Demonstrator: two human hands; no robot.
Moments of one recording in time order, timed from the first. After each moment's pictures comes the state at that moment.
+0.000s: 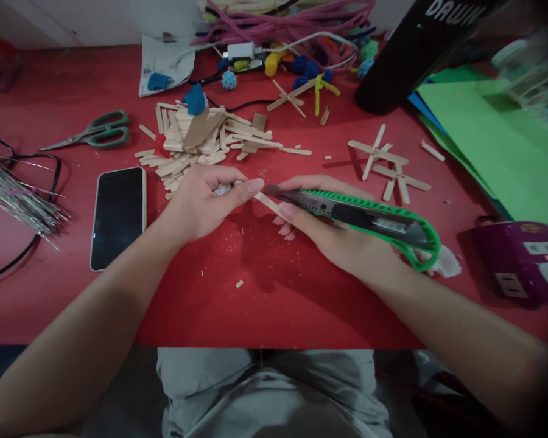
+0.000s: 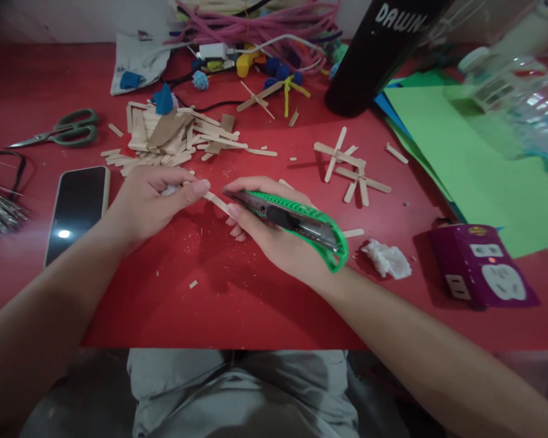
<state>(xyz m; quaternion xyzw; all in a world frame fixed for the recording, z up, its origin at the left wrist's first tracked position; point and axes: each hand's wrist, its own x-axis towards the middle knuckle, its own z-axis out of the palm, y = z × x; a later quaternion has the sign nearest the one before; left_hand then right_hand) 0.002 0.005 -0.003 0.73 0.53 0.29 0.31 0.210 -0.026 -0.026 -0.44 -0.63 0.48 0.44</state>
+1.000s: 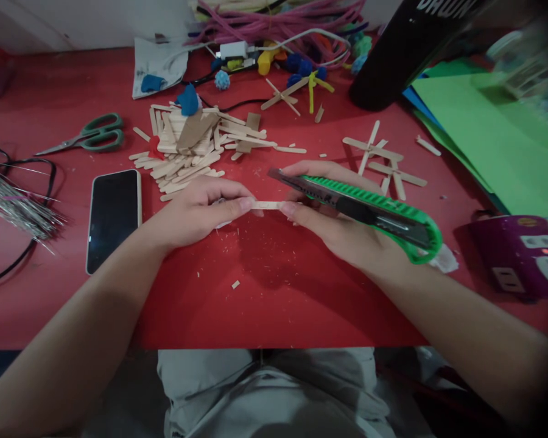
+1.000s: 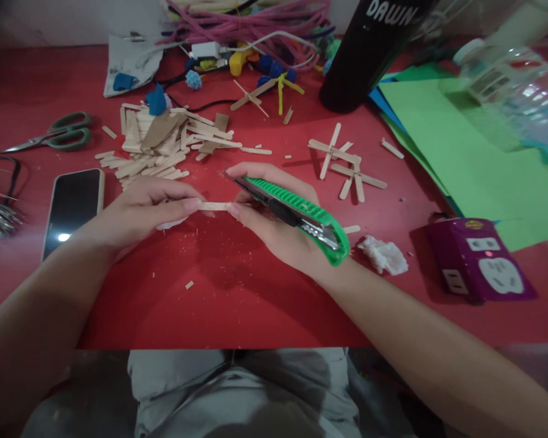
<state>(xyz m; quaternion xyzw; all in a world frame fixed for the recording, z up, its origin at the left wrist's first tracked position) -0.002 0.000 0.002 0.72 0.48 0.22 0.45 0.216 -0.019 -0.017 -0.47 -0.66 0.37 0.45</state>
